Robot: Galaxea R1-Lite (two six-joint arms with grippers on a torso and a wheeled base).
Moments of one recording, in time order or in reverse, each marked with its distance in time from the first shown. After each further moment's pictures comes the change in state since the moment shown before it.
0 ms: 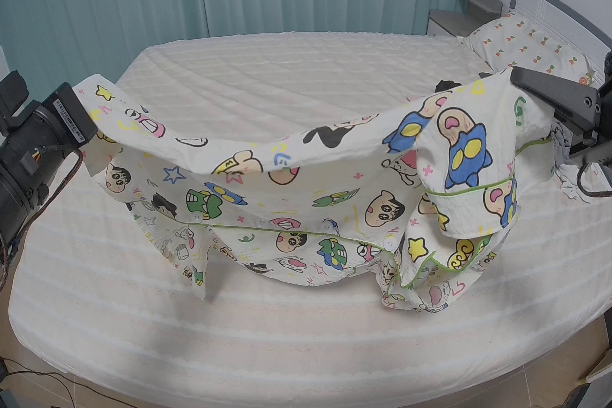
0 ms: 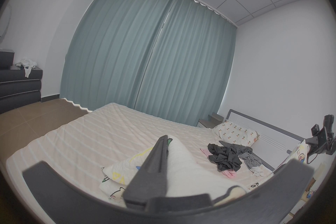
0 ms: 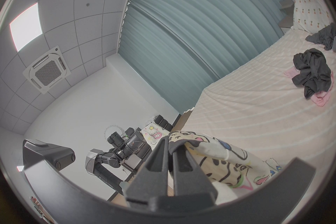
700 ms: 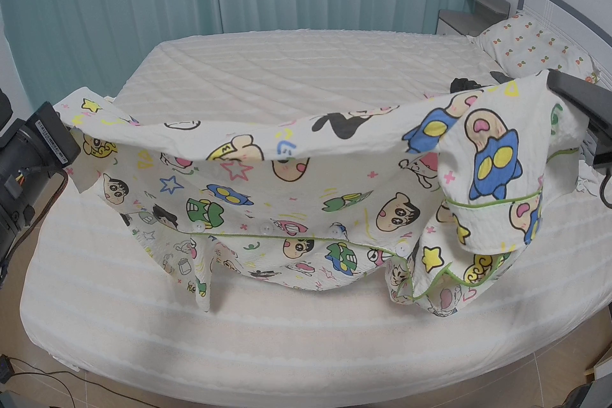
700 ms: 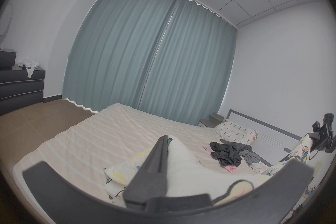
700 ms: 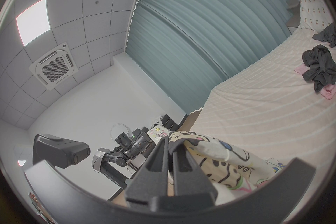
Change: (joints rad) left arm -0.010 -0.074 0.069 0.000 -0.002 -0.001; right arm 0.032 -0.096 0.043 0.006 0.003 -0.006
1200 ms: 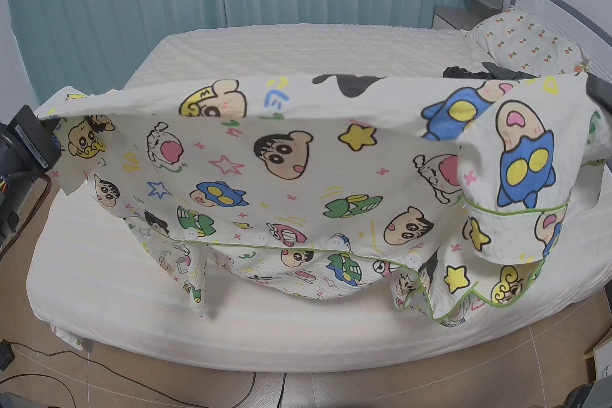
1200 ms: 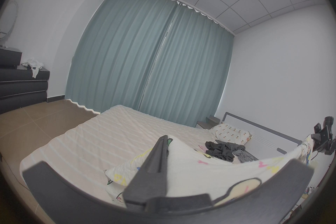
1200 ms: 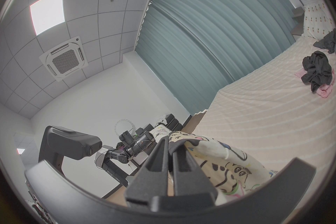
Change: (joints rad) left arm 0.000 -0.062 0.024 0.001 0.001 0.001; right arm 0.013 -0.089 0.025 0.021 0.004 -0.048
